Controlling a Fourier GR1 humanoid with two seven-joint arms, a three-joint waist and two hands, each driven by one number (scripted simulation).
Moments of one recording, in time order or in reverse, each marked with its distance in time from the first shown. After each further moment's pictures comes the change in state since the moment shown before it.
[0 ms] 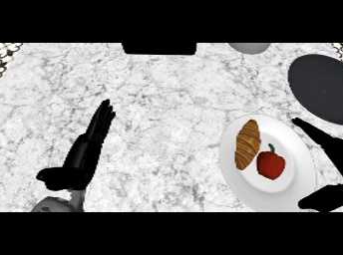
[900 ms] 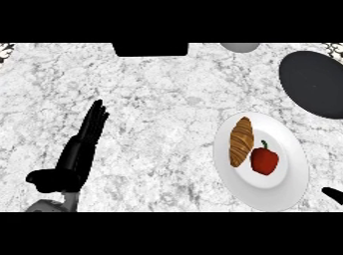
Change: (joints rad) left arm 0.016 0.038 -0.003 -0.032 0.037 0.040 0.008; right arm 0.250 0.154 -0.348 0.013 -0.363 -0.214 -0.550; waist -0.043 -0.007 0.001
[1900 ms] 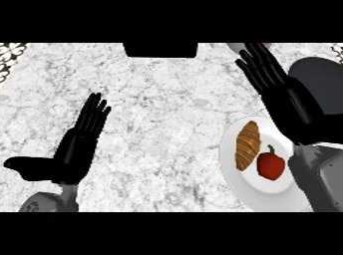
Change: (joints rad) left arm -0.040 -0.013 0.037 0.004 0.189 -0.055 0.011; right arm -0.679 0.258 0.337 0.090 -0.280 0.059 0.267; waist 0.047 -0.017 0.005
